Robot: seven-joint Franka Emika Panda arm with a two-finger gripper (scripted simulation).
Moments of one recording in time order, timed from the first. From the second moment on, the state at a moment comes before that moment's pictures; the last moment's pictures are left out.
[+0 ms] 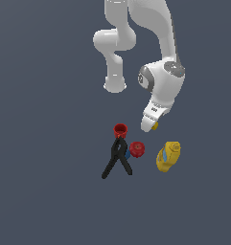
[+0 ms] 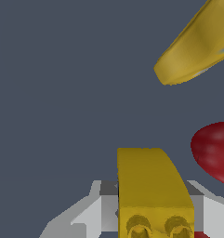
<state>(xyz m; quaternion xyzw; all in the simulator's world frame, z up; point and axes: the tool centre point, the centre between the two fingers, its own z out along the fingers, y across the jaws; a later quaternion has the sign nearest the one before) -0.078 0.188 0.120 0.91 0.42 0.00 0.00</state>
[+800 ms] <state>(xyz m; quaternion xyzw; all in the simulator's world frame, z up) -0.058 0.130 0.280 0.91 0.42 0.00 0.00</state>
